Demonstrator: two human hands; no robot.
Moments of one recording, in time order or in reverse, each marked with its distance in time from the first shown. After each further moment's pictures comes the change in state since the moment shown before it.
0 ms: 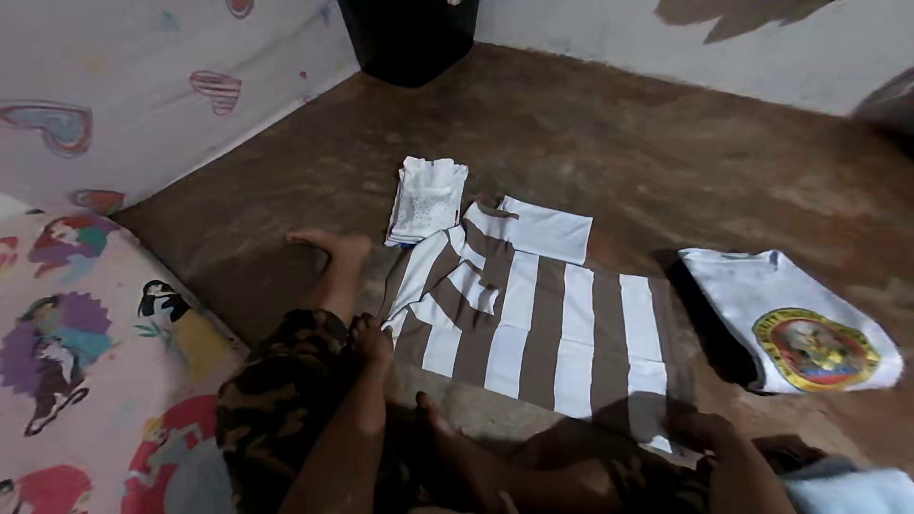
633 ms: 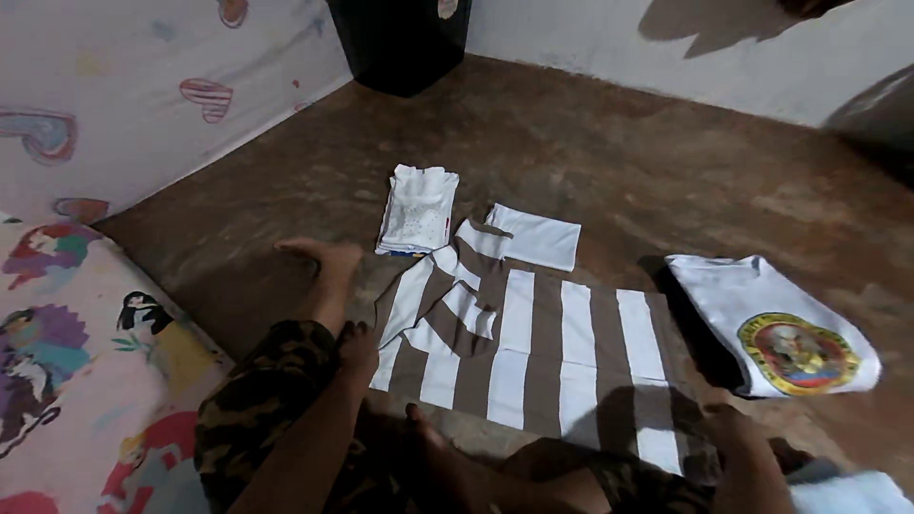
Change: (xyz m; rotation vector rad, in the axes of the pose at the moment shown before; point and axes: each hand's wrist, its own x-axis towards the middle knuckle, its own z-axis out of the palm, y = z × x) left_hand -0.017 0.023 -0.038 0.464 -0.212 0.160; right_hand 0.196 0.097 0.027 0.053 0.419 -0.181
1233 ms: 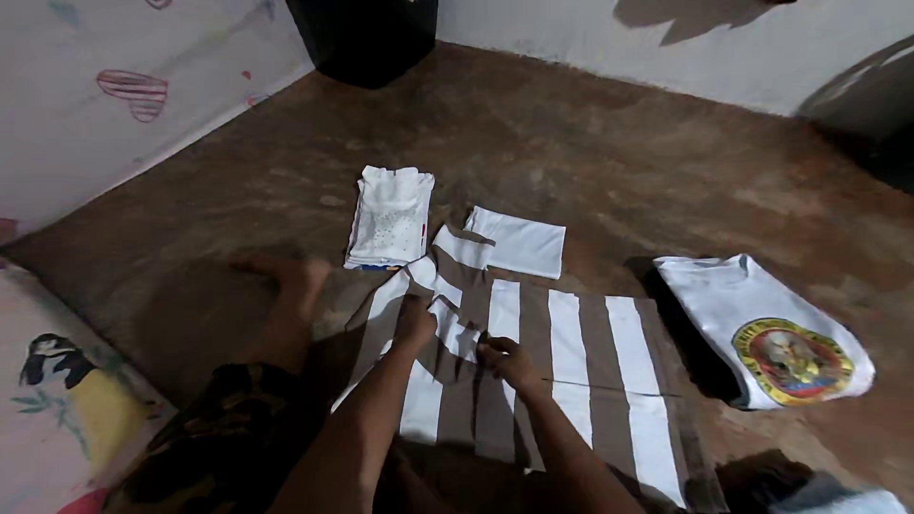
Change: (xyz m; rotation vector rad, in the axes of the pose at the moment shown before) left_hand 0.088 0.153 -0.028 -0.609 -0.087 0.348; right_hand -0.061 -0.282 0.083 0.717 -0.478 -0.387
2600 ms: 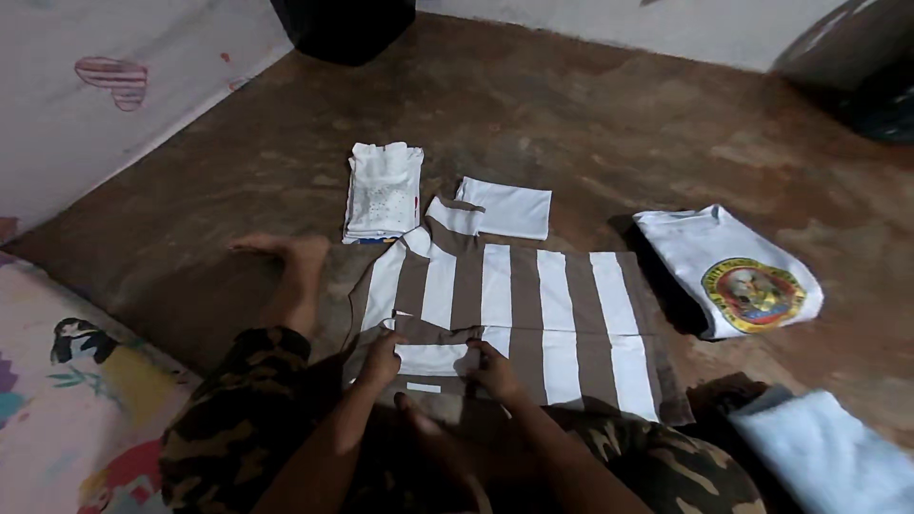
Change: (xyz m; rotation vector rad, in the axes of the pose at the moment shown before) left_hand -0.137 -0.098 0.008 0.093 -0.084 0.097; right_hand -0.078 0.060 0.047 -0.132 -0.088 -0.078
